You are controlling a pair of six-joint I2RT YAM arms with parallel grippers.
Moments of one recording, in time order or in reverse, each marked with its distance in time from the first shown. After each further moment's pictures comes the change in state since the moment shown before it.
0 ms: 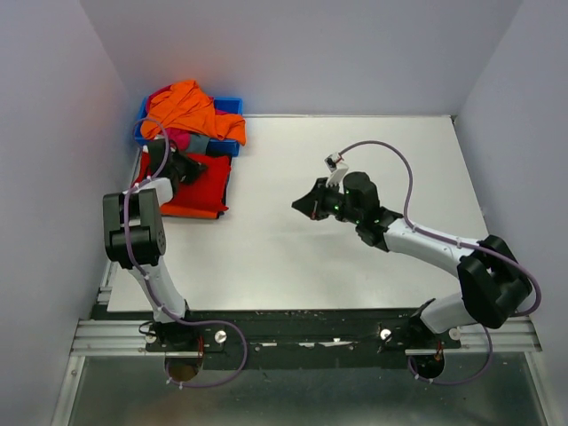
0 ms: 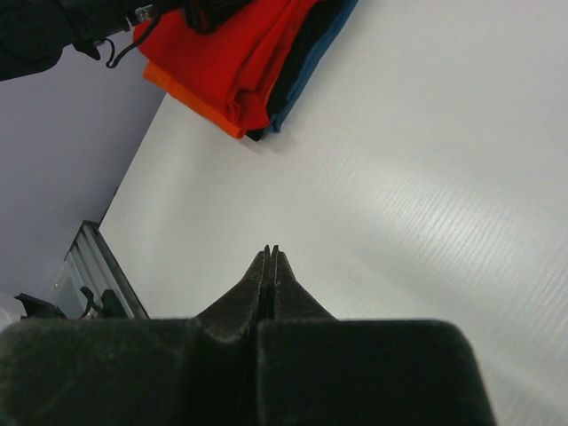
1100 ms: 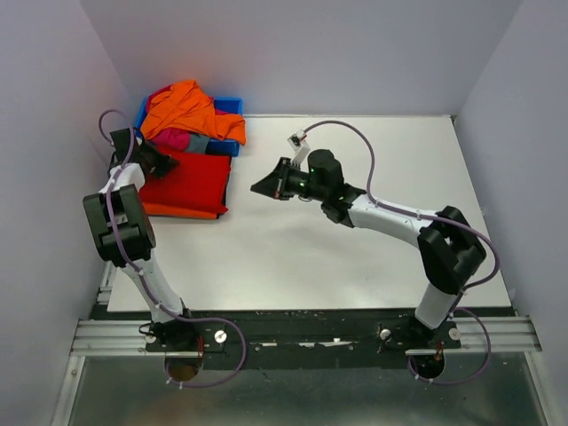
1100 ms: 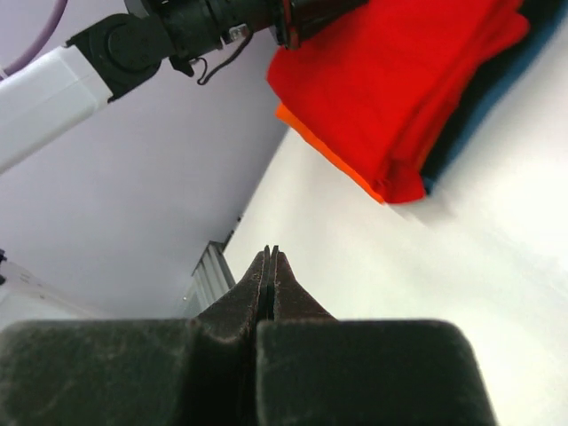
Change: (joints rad) left arm 0.169 -0.008 0.245 -0.344 0.063 0.126; right arm 0.097 0.327 0.421 0.054 -0.120 0.244
